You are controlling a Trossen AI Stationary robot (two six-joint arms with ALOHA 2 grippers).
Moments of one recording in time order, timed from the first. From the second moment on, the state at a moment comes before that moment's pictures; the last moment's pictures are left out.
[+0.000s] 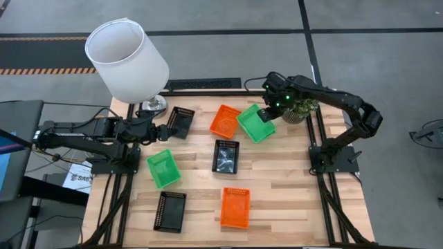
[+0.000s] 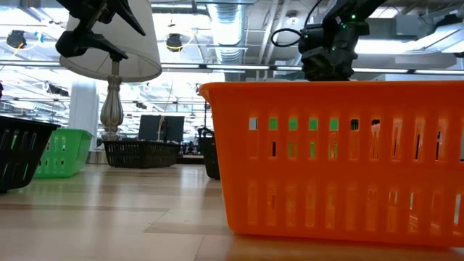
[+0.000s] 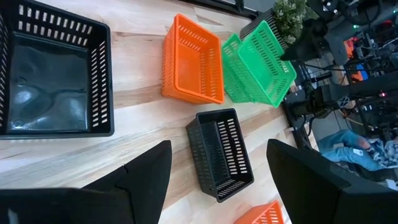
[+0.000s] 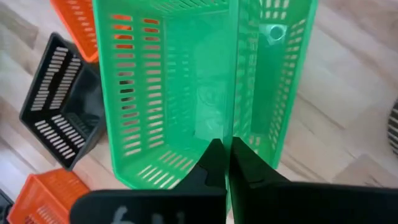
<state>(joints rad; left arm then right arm) -0.02 0.73 0.79 -0.69 -0.37 -1.24 -0.65 1.49 1.22 -1.04 -0.28 0.37</state>
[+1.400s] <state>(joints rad) -0.02 0.73 0.79 -0.69 -0.38 -1.24 -0.72 1.49 1.22 -0.99 -0.29 0.33</state>
